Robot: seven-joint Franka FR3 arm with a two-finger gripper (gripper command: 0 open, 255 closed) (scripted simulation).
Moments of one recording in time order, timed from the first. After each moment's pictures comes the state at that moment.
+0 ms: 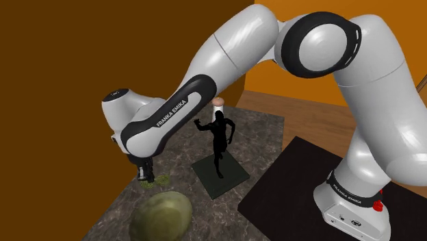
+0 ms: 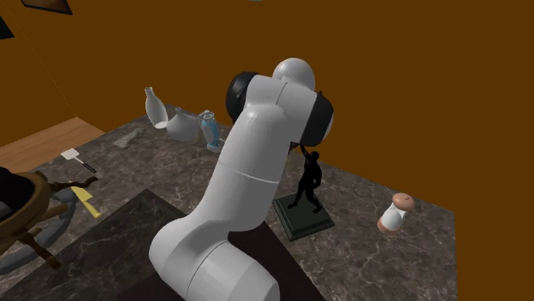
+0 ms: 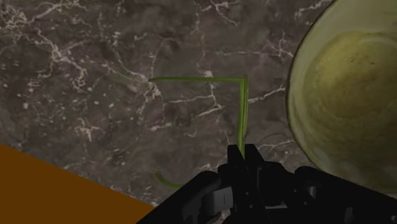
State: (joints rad) arm 0.40 0.71 0.31 -1.60 -0.18 2.23 -0.19
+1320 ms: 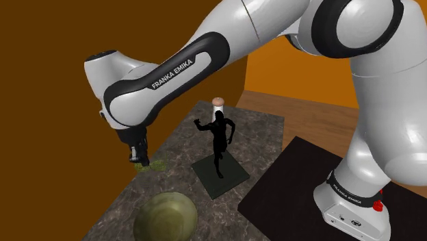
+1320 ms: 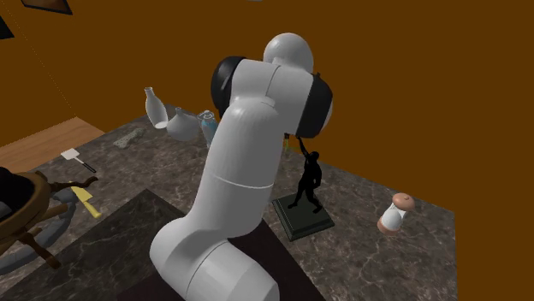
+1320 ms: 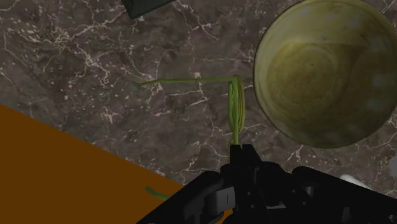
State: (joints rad) arm 0.38 0.55 0.34 -1.60 -0.14 2.06 -0.21
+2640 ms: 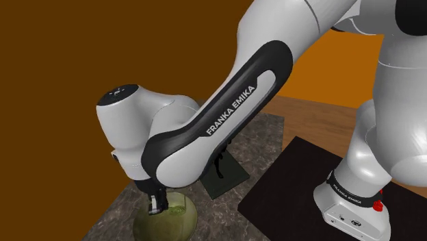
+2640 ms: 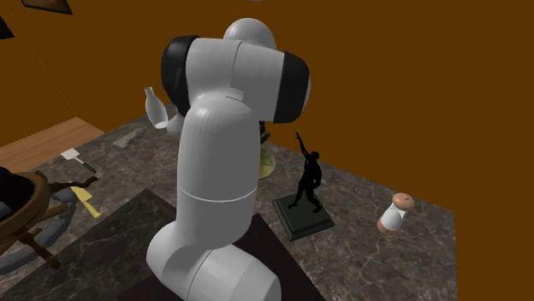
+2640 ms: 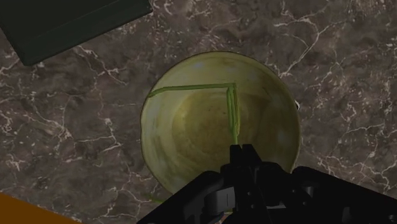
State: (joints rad) arm 0.46 0.33 0.43 -2.02 -0.09 2.27 -0.02
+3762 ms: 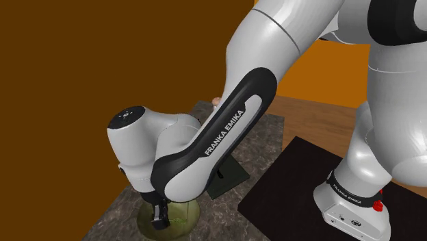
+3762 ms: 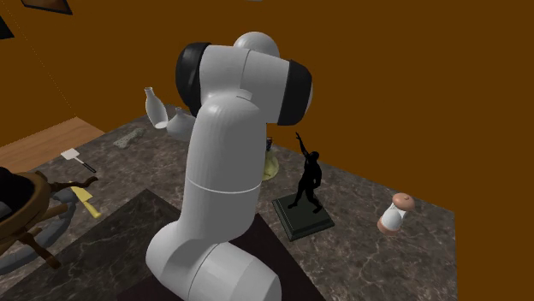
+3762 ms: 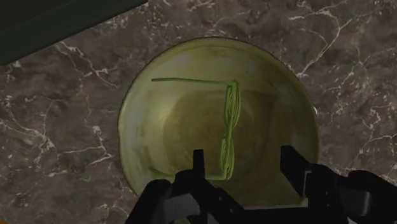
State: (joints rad) arm 0.48 0.41 0.41 -2.03 -0.13 2.37 0.00
